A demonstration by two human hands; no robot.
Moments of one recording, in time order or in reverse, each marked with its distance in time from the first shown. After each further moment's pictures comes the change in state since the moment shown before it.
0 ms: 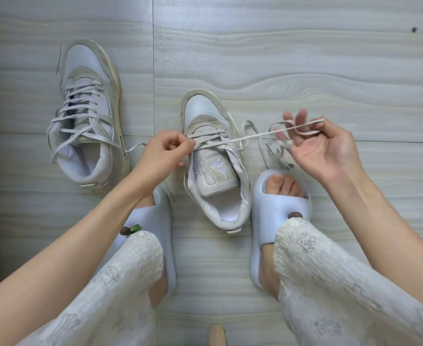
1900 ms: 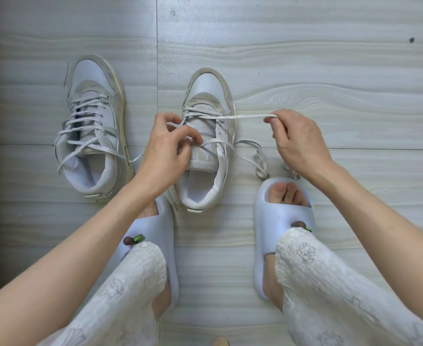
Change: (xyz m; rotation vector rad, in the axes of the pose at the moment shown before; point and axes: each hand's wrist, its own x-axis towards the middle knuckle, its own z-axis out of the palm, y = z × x) left_hand 0.016 0.002 -0.003 0.549 0.161 0.427; right_hand 0.035 0.019 0.015 -1.893 -0.043 -0.918
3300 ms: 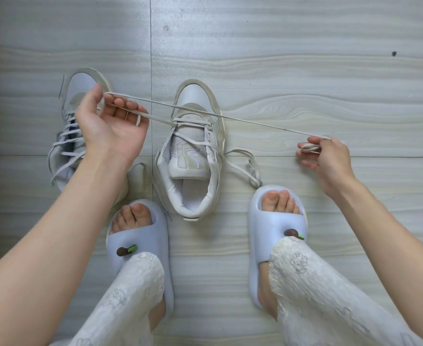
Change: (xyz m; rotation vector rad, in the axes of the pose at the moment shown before) left_hand 0.049 0.005 -0.056 -1.809 0.469 -0.703; right_hand -0.013 0.061 -0.015 0.842 0.207 0.916
